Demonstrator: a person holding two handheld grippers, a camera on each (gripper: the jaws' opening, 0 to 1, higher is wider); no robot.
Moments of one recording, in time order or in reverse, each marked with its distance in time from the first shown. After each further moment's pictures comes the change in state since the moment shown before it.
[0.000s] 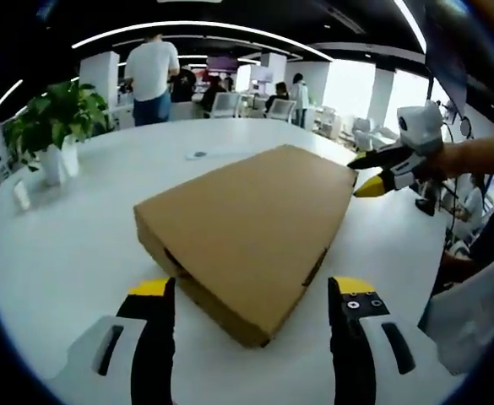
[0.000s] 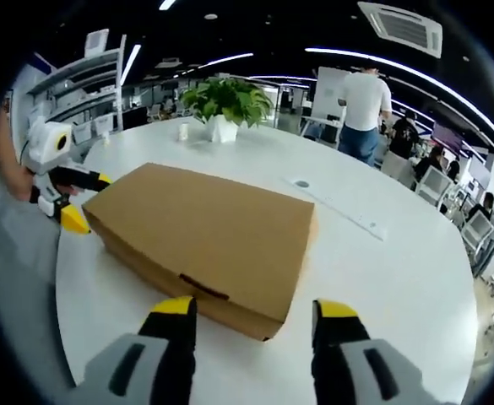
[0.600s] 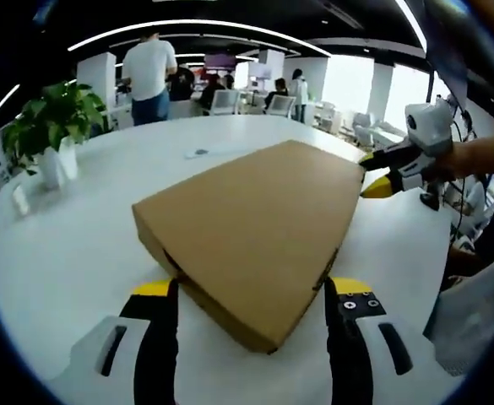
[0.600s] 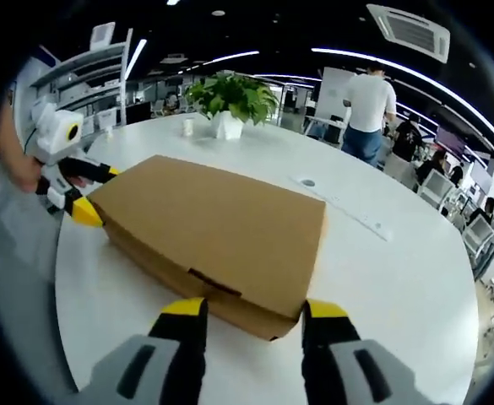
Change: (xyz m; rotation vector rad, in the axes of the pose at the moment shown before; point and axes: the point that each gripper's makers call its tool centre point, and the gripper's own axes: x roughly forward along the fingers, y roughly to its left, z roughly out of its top) left arm 0.009 0.018 -0.001 0.018 0.022 0.014; right arm 0.005 0.012 0.000 0.023 -0.010 0.007
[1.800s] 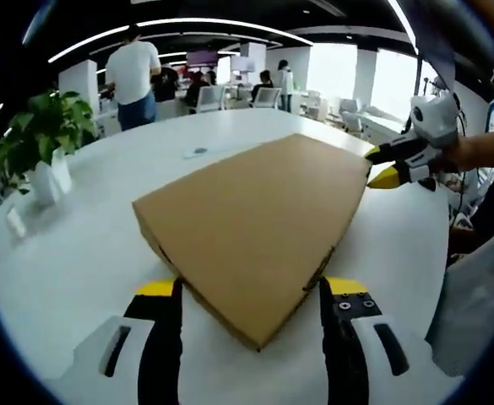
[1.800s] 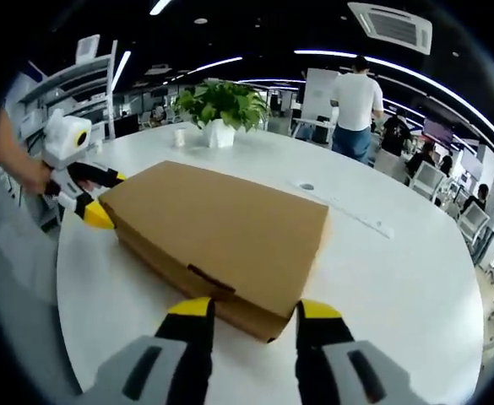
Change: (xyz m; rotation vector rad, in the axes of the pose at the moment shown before) left arm 0.001 0.033 0.001 0.104 0.046 -0.041; right arm 0.005 0.022 0.008 0.048 -0.021 -0.042
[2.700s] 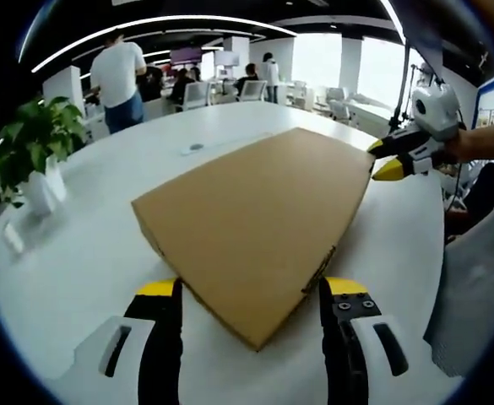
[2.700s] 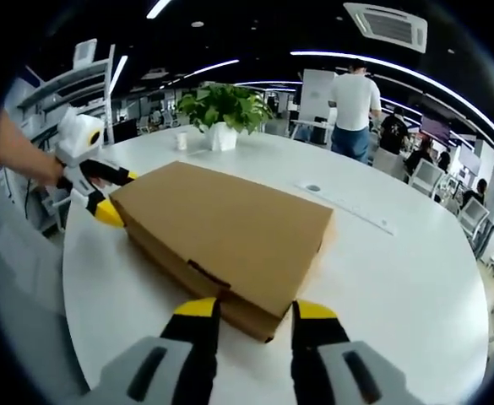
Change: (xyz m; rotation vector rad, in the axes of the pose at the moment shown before) left arm -0.005 0.022 -0.005 0.057 0.032 -0.058; right arm -0.003 0.024 0.002 0.032 -0.016 0.000
